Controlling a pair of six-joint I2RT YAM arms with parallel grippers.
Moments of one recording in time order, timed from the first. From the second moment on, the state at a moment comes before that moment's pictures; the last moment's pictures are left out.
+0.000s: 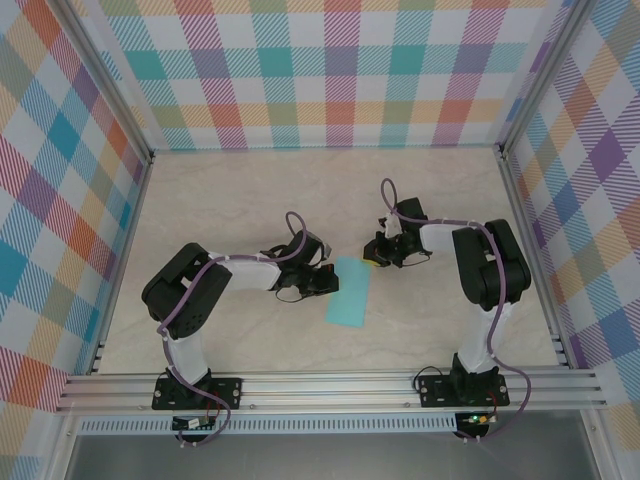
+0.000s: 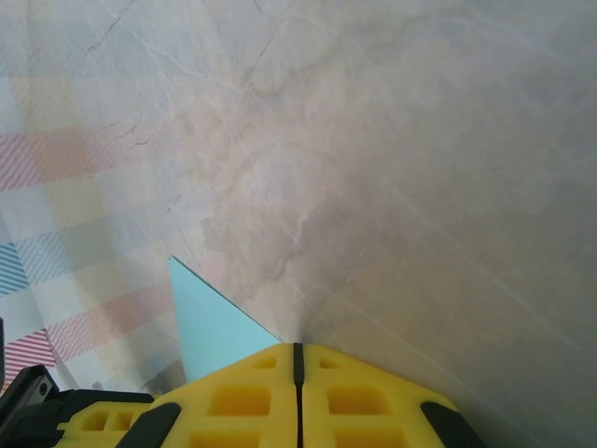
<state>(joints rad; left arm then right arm) -0.72 1.84 0.91 -0.05 0.41 -0.79 0.29 1.93 1.02 -0.26 -0.69 0.53</state>
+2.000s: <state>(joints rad) -0.72 1.83 0.91 -0.06 0.40 -0.79 0.29 1.91 1.01 -0.30 -0.67 0.53</state>
